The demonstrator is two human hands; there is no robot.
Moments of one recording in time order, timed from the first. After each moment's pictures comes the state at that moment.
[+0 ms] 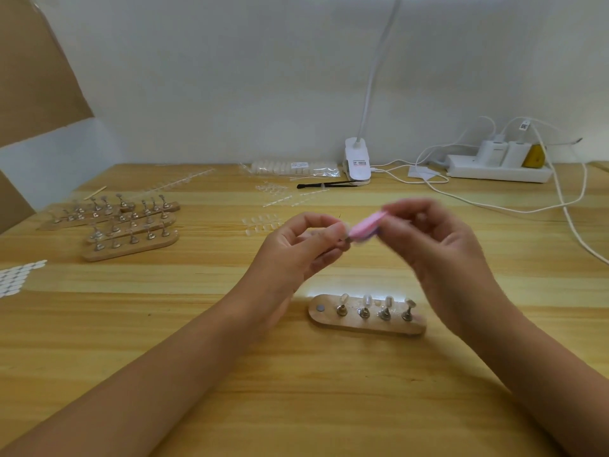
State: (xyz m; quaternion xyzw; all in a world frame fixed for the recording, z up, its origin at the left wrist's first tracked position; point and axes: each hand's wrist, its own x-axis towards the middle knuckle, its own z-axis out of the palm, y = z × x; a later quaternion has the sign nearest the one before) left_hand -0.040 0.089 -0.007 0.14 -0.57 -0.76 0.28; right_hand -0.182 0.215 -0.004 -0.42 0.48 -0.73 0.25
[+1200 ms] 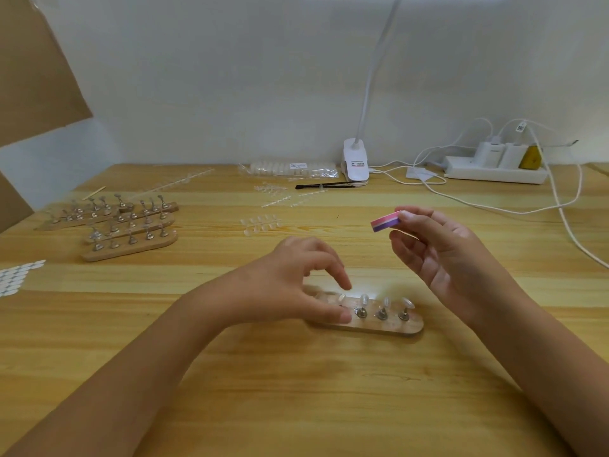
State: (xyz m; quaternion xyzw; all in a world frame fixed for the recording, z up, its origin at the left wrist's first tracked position) left_hand -0.025 0.069 0.001 0.12 -0.94 -0.32 0.02; right_hand -0.202 0.215 0.002 -0.24 0.47 -0.76 0.38
